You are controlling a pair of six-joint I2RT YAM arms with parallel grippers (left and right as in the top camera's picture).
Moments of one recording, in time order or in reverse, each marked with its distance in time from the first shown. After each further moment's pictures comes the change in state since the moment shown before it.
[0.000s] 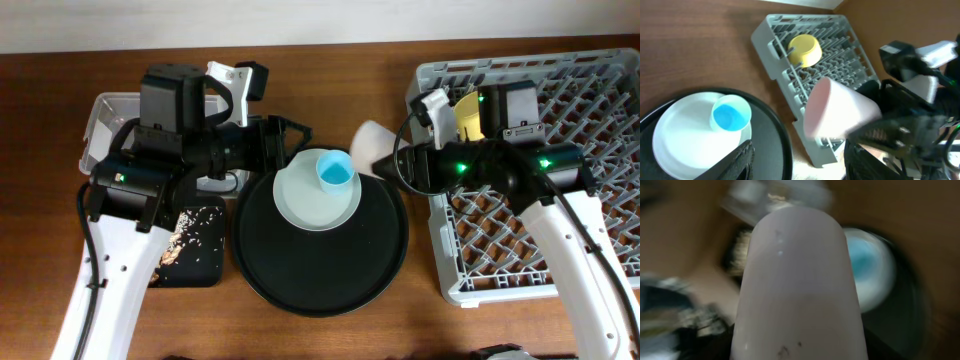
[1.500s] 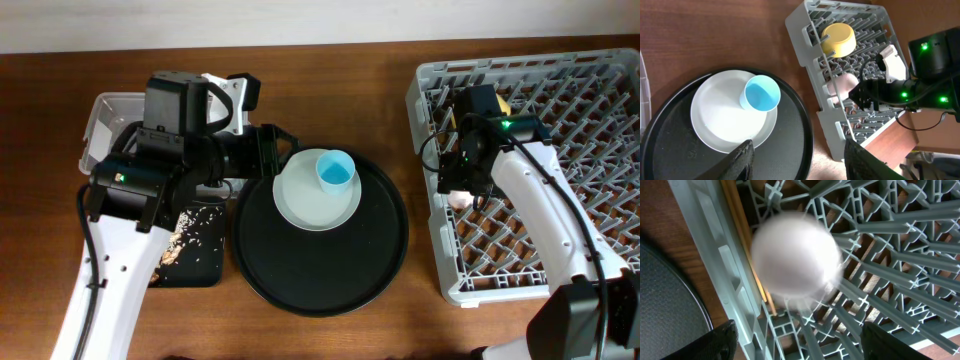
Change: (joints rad) left arm -0.001 0.000 0.000 -0.109 -0.129 0.000; right arm -0.040 0.262 0.000 -0.203 0.905 0.274
